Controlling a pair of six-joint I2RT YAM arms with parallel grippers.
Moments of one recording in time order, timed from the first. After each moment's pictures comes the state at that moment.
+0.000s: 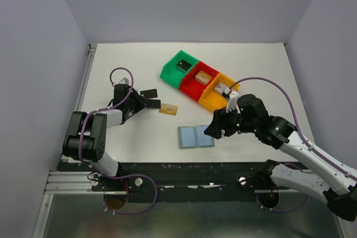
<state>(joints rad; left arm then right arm) -0.11 1.58 0.61 0.31 0.23 -0.72 0.77 0.89 0.84 -0.58 -0.22 0.44</state>
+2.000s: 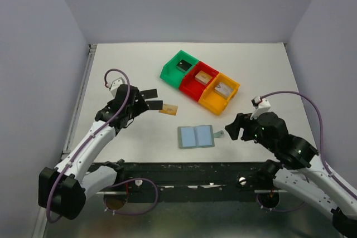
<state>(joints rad) -0.36 1.05 0.77 -0.51 -0.29 -0.75 0.77 0.57 0.70 -0.68 0.21 0.50</state>
